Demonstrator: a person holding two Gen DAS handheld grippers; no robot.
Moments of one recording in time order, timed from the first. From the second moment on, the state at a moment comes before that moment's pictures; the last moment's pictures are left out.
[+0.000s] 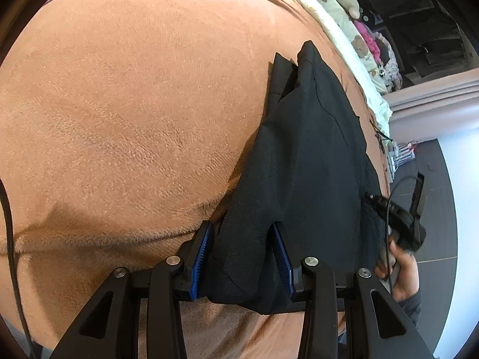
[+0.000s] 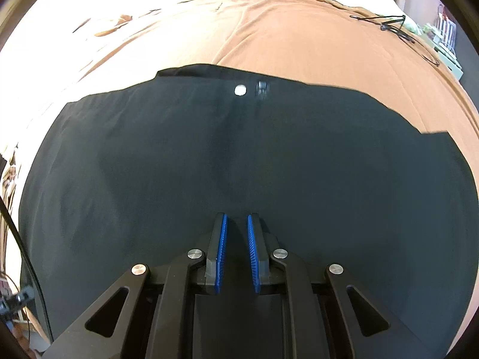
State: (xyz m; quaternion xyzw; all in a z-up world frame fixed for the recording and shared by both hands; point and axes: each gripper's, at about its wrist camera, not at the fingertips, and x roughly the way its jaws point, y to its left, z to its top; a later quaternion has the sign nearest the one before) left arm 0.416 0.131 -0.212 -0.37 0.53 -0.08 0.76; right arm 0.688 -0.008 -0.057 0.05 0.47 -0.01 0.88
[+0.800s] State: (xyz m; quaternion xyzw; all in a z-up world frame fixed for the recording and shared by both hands) left arm 0.423 0.110 -0.127 -0.36 0.48 -0.15 0.78; right arm 0.620 -0.029 -0.070 0.10 0.46 0.06 0.88
